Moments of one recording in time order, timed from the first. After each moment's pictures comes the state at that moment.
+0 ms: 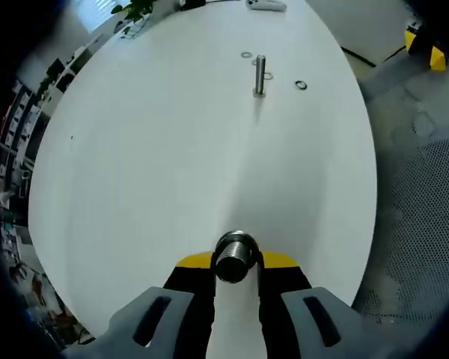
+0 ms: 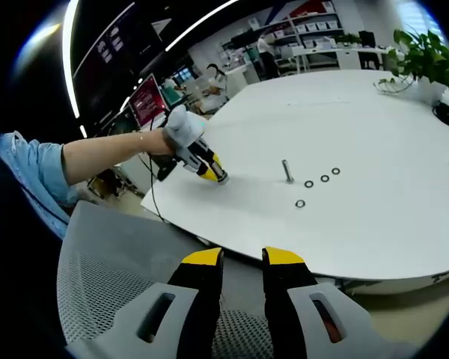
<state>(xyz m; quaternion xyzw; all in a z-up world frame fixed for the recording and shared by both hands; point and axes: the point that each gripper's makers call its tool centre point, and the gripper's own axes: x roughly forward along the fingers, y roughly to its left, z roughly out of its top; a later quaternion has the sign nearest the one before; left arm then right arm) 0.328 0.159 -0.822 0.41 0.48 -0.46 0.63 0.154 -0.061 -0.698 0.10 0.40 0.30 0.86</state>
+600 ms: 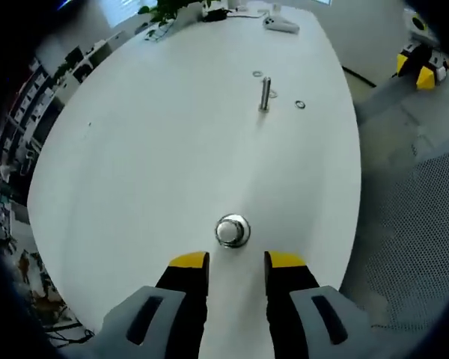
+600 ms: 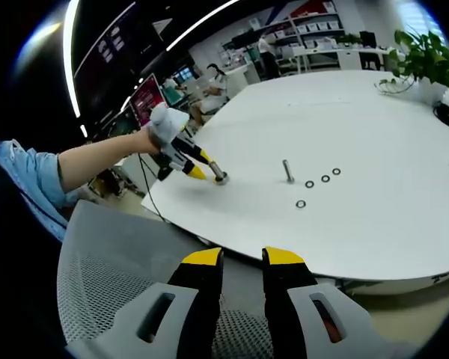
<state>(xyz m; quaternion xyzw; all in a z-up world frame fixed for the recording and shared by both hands) 0.309 0.182 -0.783 0.33 0.47 -0.46 0.68 0.154 -0.061 -0.697 0.10 0.40 0.30 0.86</state>
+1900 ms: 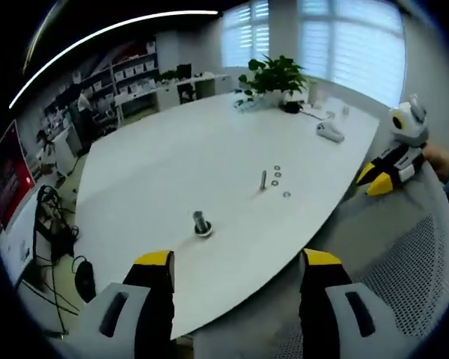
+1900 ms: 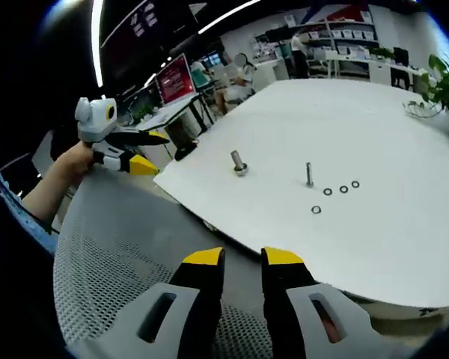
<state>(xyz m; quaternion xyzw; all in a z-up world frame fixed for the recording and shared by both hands) 0.185 0.171 -0.672 0.11 0.35 -0.27 0.89 0.141 -0.045 -0.694 0.02 0.39 0.38 0.84</state>
